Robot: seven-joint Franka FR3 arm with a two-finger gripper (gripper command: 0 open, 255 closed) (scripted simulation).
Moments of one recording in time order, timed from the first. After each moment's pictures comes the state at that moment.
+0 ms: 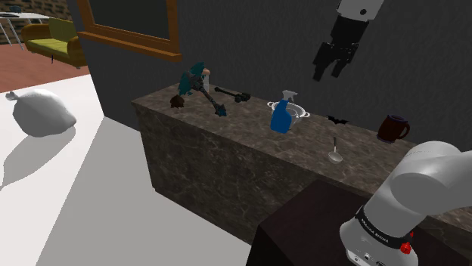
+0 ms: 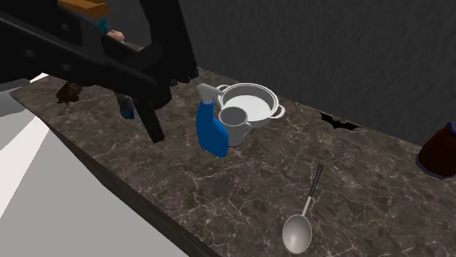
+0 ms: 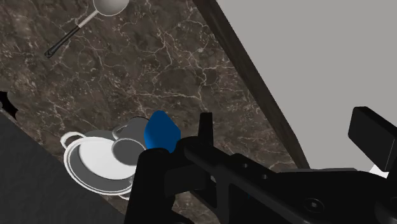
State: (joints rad) arm 0.00 -0.80 0.01 -2.32 -0.03 1.63 0.10
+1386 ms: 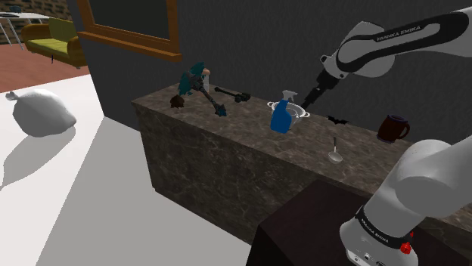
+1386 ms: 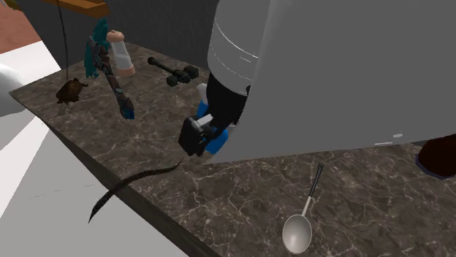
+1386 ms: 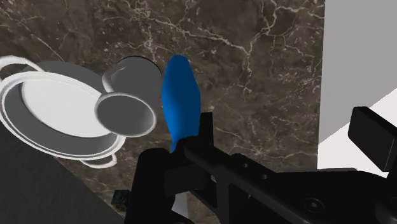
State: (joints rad) arm 0.10 -0.53 -0.50 -2.59 -0.07 2.39 -0.56
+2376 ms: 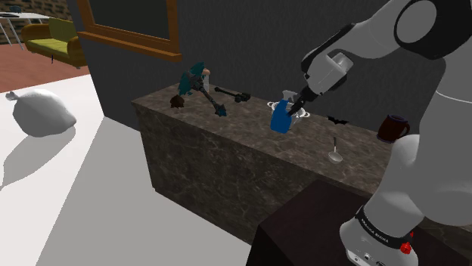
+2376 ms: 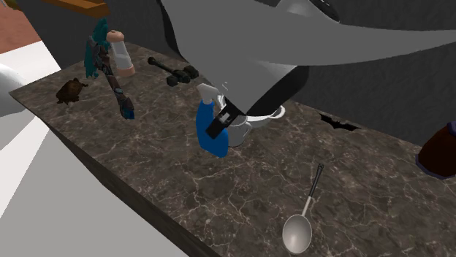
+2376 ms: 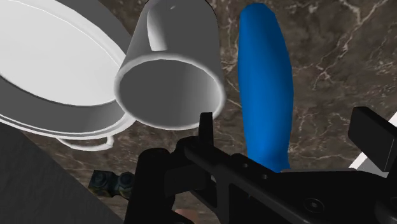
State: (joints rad) arm 0.51 0.18 -1.00 -2.27 0.91 2.48 -1.60
